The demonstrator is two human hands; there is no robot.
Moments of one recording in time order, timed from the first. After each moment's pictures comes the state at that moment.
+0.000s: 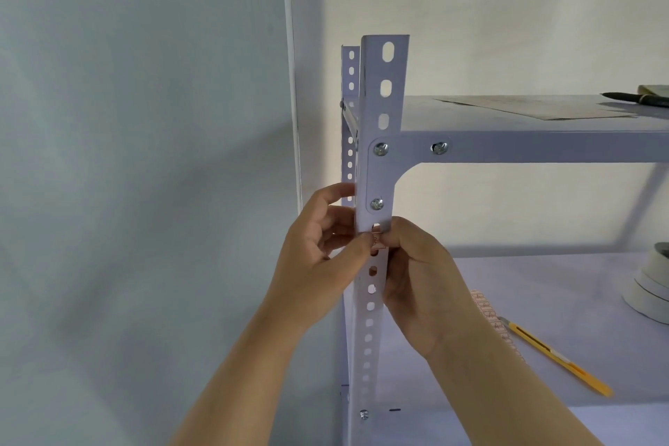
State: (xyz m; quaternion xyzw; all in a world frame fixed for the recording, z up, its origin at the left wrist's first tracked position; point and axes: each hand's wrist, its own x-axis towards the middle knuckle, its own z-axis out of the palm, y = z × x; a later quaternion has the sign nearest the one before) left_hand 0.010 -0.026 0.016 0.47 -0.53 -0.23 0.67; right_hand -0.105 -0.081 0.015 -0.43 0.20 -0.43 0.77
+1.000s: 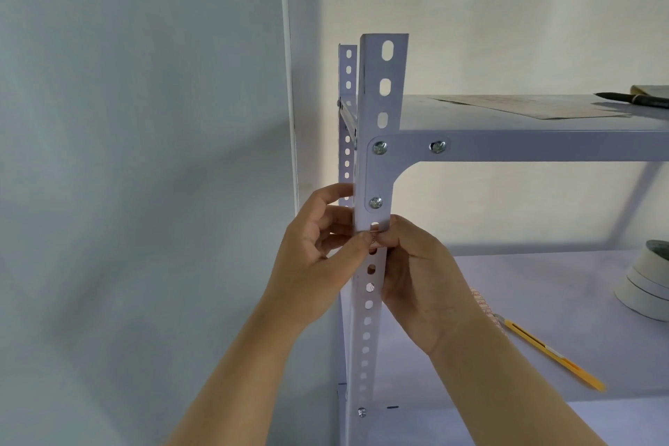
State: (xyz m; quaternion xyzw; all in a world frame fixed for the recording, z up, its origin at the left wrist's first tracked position) left_hand 0.012 -0.026 0.015 0.46 -0.54 -0.23 0.67; right_hand -0.107 -0.089 0.010 -0.47 0.18 -0.40 0.76
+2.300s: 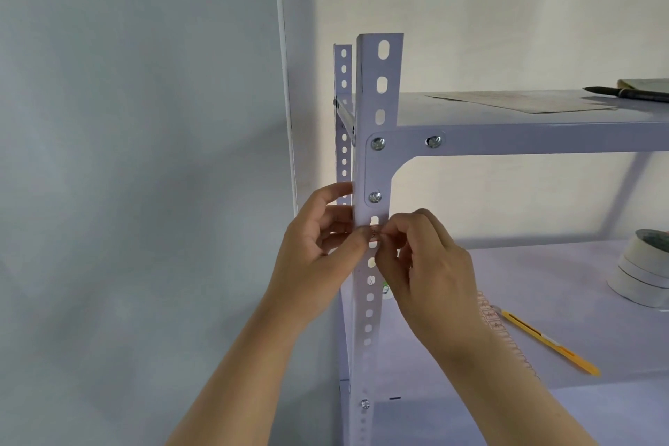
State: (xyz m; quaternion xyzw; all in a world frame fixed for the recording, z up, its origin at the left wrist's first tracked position) left_hand 0.011 -0.024 0.014 0.47 -0.53 -0.25 0.66; right_hand -0.121 -0.085 -0.009 -0.79 0.24 -0.57 -0.02
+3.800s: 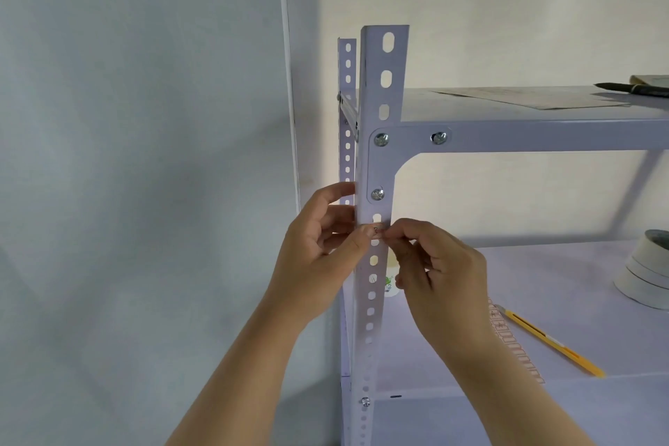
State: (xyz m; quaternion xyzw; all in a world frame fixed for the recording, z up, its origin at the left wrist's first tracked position) left_hand 0.013 -0.024 0.009 0.47 -0.54 -0.24 0.66; right_hand -0.126 -0.083 -0.014 -0.75 0.24 -0.60 0.13
